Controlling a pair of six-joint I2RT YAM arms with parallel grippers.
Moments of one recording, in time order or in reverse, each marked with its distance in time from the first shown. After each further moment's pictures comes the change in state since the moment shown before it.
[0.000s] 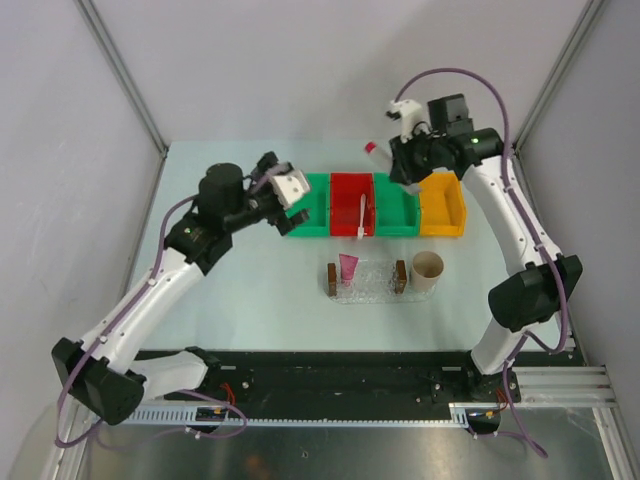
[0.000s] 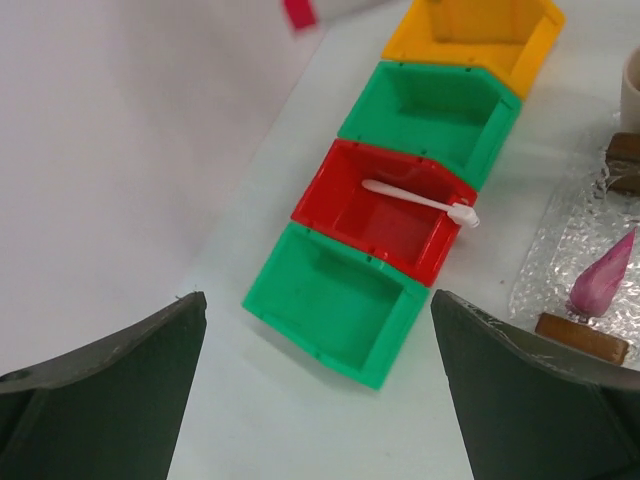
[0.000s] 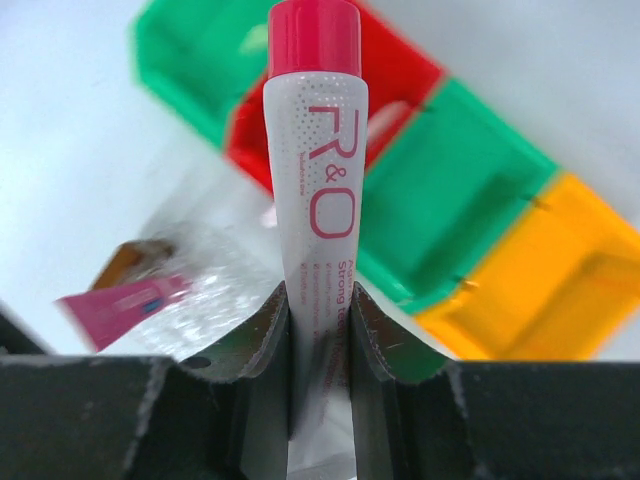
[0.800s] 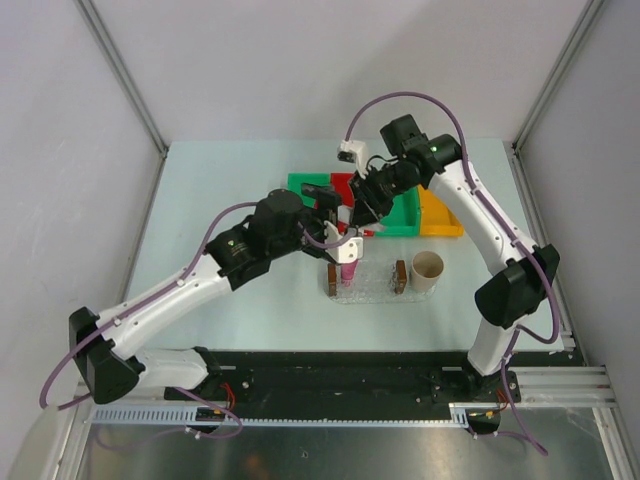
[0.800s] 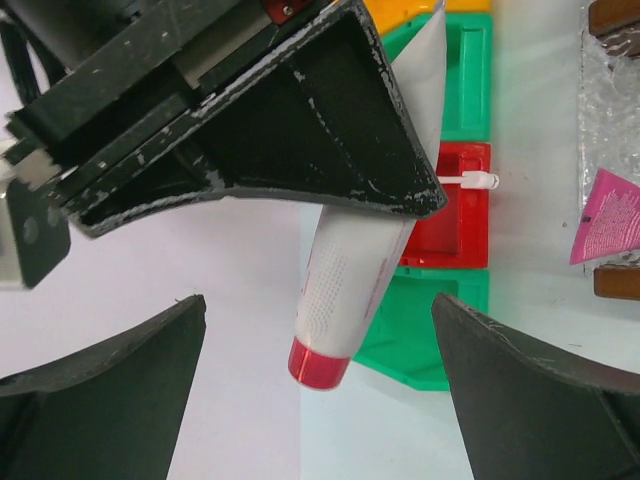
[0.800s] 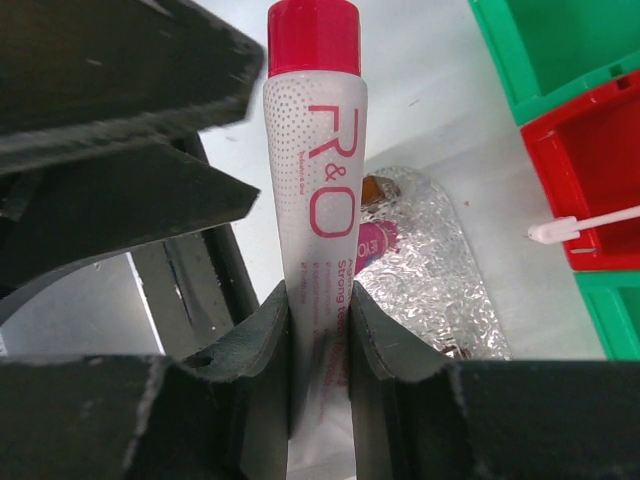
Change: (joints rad) left arm -0.404 0.074 0.003 -0.035 -0.330 0.565; right arm 0.234 0.066 0.030 -0.254 -0.381 -0.128
